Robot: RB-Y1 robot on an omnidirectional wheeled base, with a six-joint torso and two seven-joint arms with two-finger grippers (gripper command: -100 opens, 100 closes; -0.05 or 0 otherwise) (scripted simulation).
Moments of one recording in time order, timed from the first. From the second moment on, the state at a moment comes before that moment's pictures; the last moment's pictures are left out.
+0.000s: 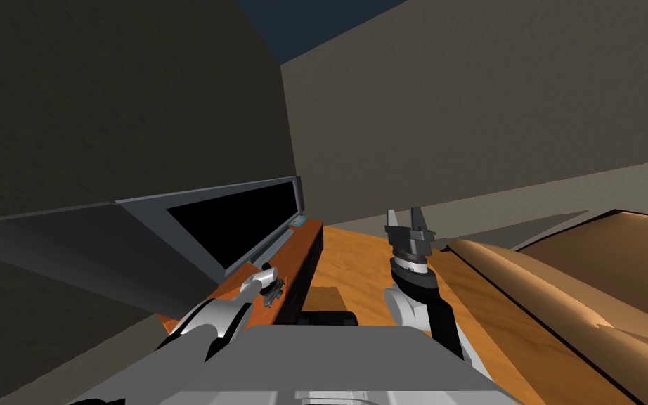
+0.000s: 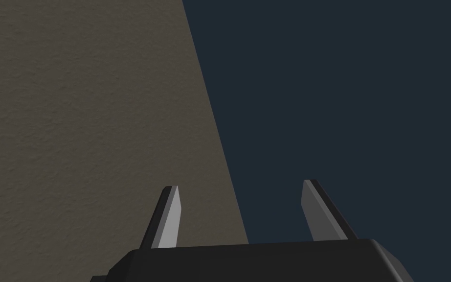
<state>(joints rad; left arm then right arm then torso) -0.41 0.33 0.00 -0.41 0.47 0.84 -0.70 0.45 -0.04 0.07 -2.36 -0.03 -0.62 -0.01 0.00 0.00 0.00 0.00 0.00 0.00</state>
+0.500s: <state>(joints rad) -0.41 0.33 0.00 -0.40 0.47 0.83 -0.70 0.45 -0.04 0.07 -2.36 -0.03 -0.62 -0.01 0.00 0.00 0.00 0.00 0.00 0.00</state>
